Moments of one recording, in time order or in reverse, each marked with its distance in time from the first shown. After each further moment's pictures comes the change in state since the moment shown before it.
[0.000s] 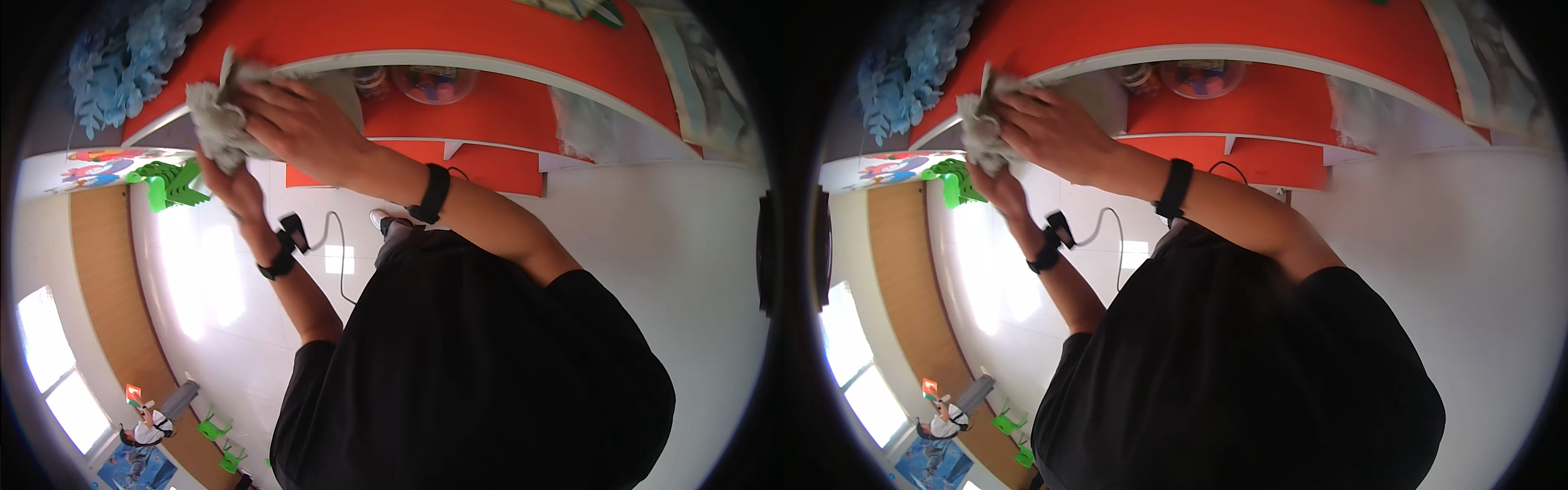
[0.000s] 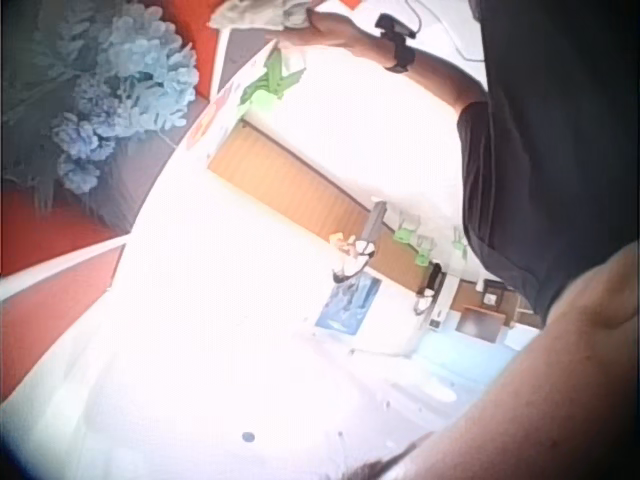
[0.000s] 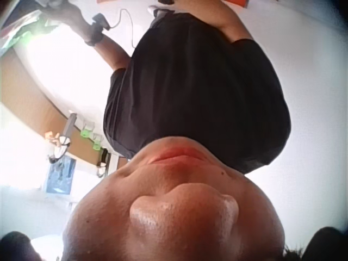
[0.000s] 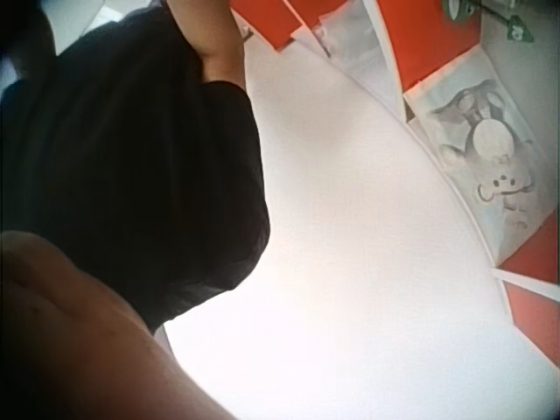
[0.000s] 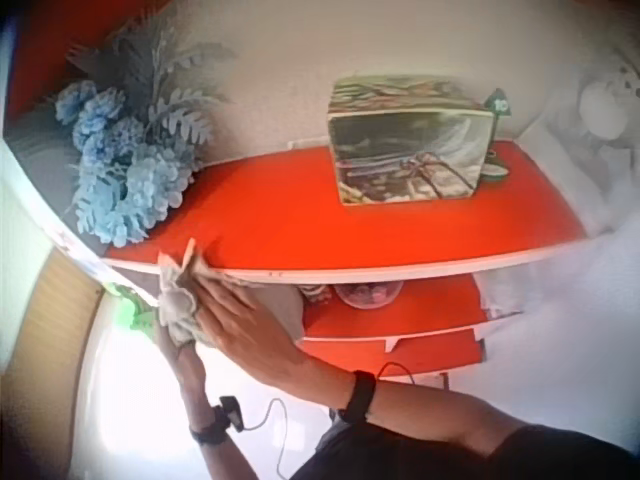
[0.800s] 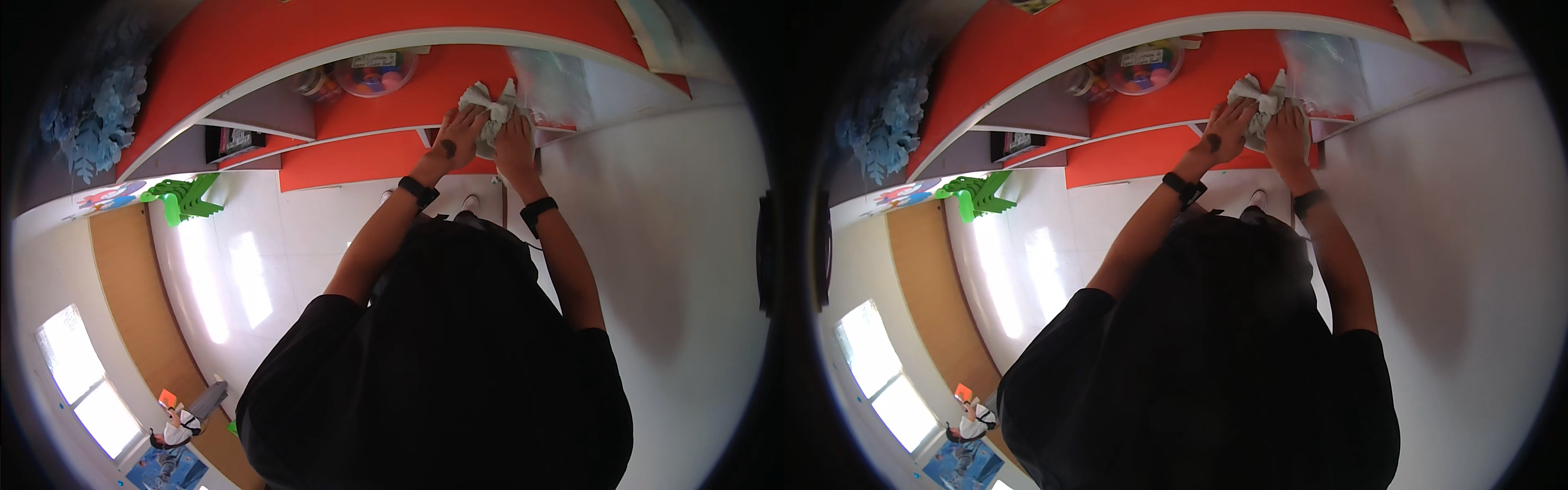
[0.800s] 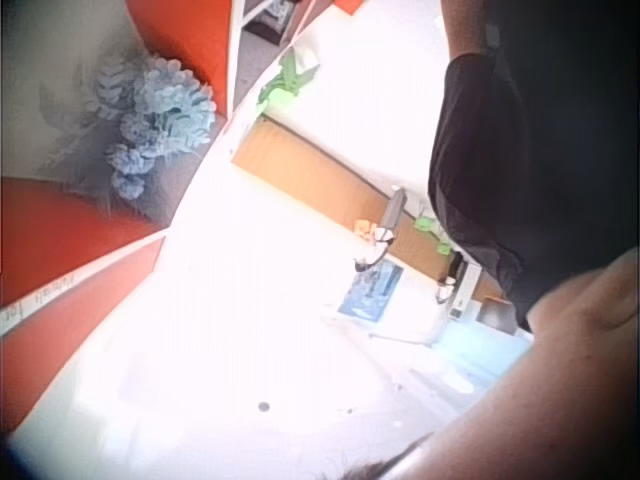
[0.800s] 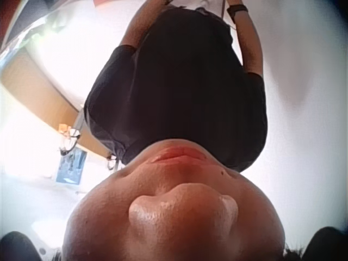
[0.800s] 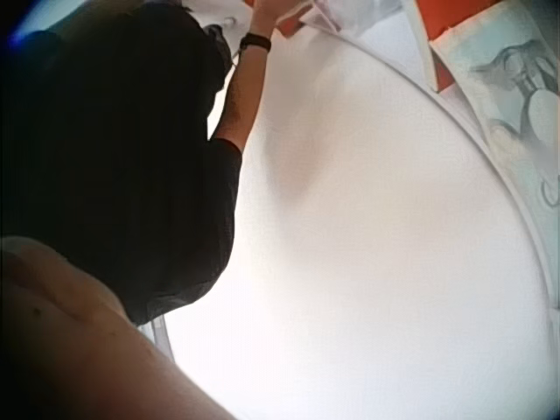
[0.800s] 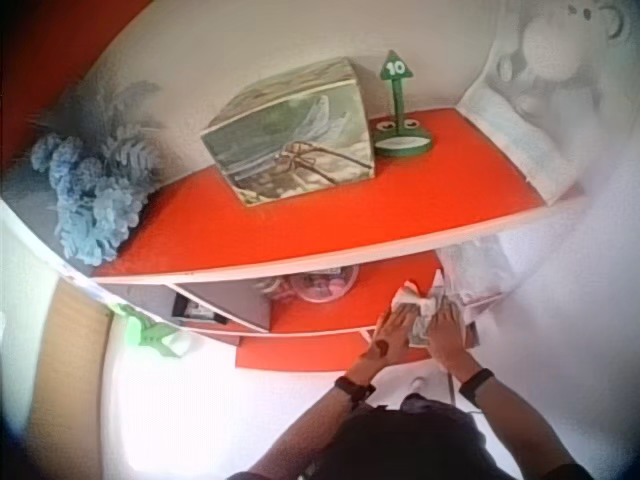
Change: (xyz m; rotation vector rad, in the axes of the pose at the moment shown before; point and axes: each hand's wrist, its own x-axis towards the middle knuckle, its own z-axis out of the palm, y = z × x) left_hand -0.232 -0.017 0.310 0.166 -1.169 0.311; right_hand -0.357 0.155 -0.179 -0.621 -0.765 0.636
